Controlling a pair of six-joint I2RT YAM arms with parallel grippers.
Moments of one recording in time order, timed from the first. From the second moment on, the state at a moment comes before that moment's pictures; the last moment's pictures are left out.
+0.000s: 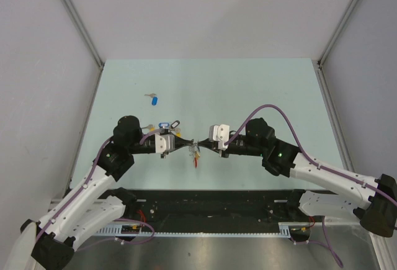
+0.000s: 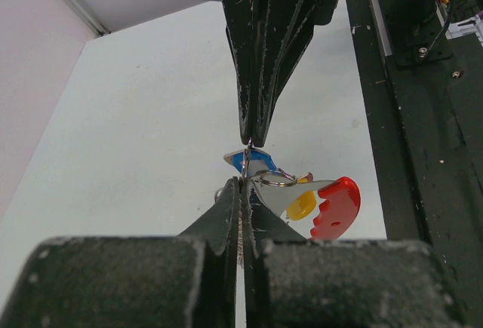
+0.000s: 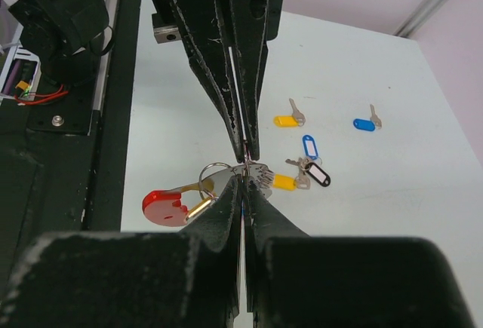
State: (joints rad) left arm -0.54 0.76 0.67 -0.14 0.89 0.55; right arm 0.99 1.04 0.81 0.09 -0.41 -0.39
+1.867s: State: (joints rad) left arm -0.57 0.80 0.71 -0.20 0.86 0.47; right arm 0.97 1.07 0.86 0.03 -0.41 -0.39
